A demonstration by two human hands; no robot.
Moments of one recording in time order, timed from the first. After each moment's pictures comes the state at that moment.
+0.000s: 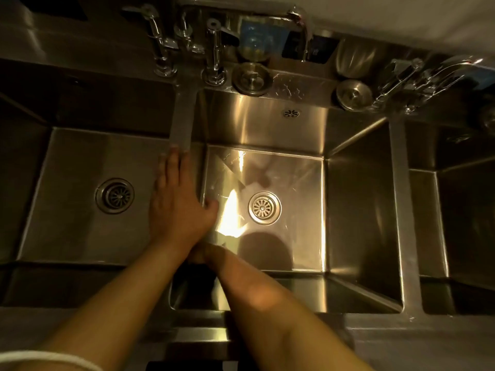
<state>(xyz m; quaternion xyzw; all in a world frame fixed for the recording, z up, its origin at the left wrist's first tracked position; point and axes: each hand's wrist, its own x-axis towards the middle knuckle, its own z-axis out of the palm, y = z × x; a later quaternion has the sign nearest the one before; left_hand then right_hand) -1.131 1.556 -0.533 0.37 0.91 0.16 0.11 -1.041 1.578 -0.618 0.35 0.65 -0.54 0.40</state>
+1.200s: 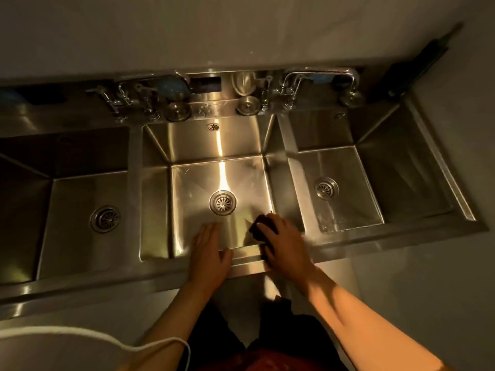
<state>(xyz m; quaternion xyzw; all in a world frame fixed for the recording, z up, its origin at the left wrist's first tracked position) -0.892 1.491 -0.482 0.44 0.81 0.23 0.31 -0.701 1.615 -0.466 0.36 0.91 -0.19 -0.05</state>
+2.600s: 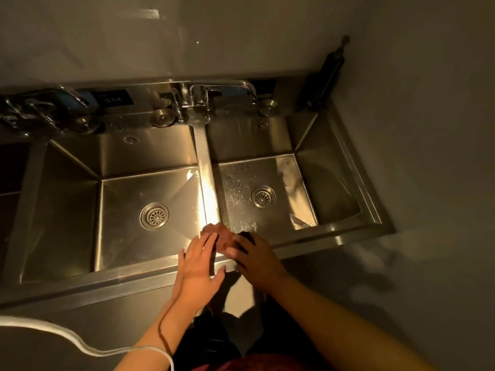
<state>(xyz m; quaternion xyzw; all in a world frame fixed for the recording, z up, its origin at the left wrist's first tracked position) -0.680 1.585 -0.489 0.54 0.79 0.16 0.25 -0.505 1.704 -0.499 0.24 0.95 -0.19 -0.02</state>
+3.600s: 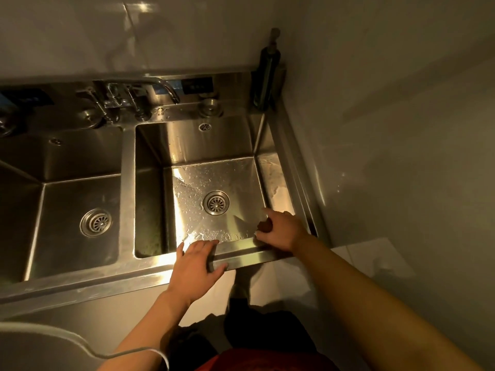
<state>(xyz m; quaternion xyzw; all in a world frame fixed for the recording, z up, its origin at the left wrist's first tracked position) -0.509 1.720 -0.501 0.57 0.78 0.09 0.26 -0.301 1.924 -0.481 0.48 0.80 -0.31 0.14</state>
